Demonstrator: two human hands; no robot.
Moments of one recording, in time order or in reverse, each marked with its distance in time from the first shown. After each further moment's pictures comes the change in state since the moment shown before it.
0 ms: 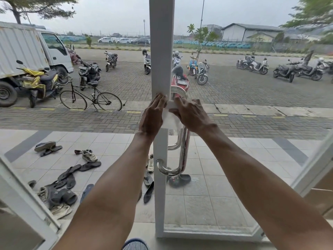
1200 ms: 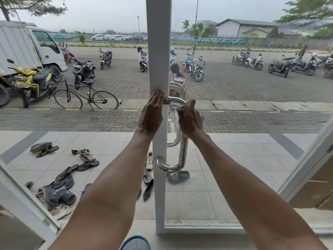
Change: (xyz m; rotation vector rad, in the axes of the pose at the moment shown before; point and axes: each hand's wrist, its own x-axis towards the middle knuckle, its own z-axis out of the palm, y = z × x) left_hand -0.001 0.001 0.001 0.022 -0.024 -0.018; right_hand -0.021 -0.024 0.033 0.531 0.138 0.622
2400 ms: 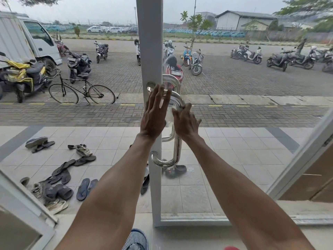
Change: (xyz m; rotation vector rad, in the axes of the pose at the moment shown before) left_hand -0.022 0.016 0.035 0.084 0.147 0.180; right_hand -0.013 0.027 0.015 -0.026 -0.005 0.070
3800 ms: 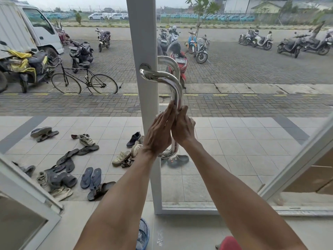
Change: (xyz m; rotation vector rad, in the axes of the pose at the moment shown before) left_hand -0.080 0.030 0.041 -0.242 -0.175 0.043; right_hand -0.032 0.042 0.023 0.017 -0.145 -0.151
